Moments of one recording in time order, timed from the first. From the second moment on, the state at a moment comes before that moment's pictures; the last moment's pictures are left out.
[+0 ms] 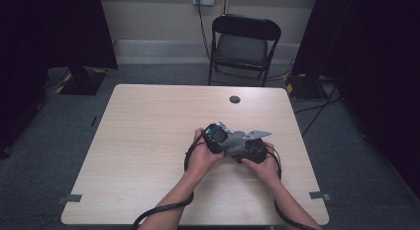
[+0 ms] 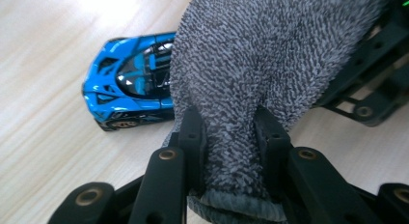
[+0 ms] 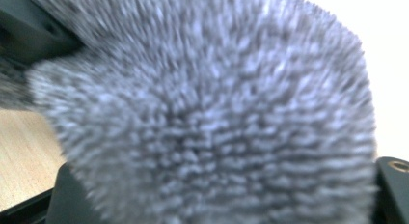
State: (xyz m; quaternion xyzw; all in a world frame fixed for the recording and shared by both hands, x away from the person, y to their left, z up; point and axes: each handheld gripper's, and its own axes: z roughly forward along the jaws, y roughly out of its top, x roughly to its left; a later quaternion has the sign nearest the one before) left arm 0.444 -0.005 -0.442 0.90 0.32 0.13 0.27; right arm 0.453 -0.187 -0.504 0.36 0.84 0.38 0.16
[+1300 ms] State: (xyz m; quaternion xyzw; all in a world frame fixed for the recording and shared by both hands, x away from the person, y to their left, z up) left arm 0.488 0.015 -0.443 0.89 0.37 0.16 0.21; right arm 0.453 -0.187 -0.504 0.36 0.84 0.38 0.16
